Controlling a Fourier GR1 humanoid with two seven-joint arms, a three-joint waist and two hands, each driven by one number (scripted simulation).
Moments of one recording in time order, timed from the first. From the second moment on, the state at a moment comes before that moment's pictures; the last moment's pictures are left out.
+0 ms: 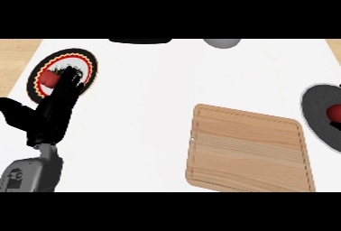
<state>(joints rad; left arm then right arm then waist) -0.20 0.17 0.08 -1.58 0.13 0.06 0.25 -0.63 -0.69 -0.60 -0.30 0.94 -0.10 -0.61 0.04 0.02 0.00</state>
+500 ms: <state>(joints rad) -0.17 0.17 0.08 -1.62 0.12 0.06 0.25 -0.63 -0.81 -0.81 -0.20 0.72 0.13 -0.77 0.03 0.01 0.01</state>
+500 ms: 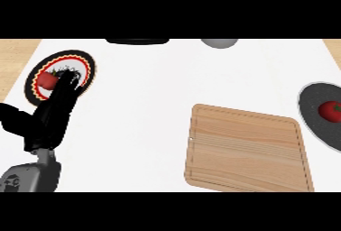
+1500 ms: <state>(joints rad) -0.16 0.17 0.10 -1.60 0.12 0.06 0.24 -0.39 -1.02 -0.94 -0.16 0.51 0.51 -0.81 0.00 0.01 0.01</state>
